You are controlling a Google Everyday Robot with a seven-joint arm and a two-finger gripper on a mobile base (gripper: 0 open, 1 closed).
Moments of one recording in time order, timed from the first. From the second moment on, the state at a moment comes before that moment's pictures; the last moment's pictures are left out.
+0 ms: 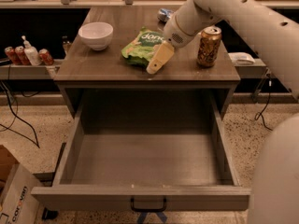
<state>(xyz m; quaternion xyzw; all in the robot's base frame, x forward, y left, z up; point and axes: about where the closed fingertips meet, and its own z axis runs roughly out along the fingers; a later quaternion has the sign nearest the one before) 0.715 -0.044 0.869 -0.56 0.76 0.09 0.32</state>
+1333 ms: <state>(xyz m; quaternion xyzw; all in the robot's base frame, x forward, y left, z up) 0.756 -0.009 0.838 -0.55 0.77 0.12 0.30</state>
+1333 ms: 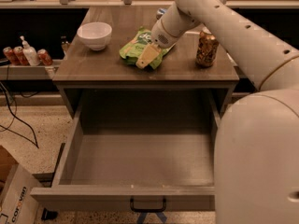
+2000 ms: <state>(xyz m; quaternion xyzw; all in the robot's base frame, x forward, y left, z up) 0.747 -0.012 0.836 -0.55 0.77 0.11 0.30</state>
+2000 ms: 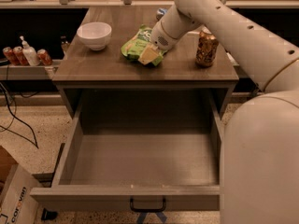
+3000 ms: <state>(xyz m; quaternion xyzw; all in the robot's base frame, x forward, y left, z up) 0.650 -0.034 0.908 -0.59 0.70 0.16 0.35</state>
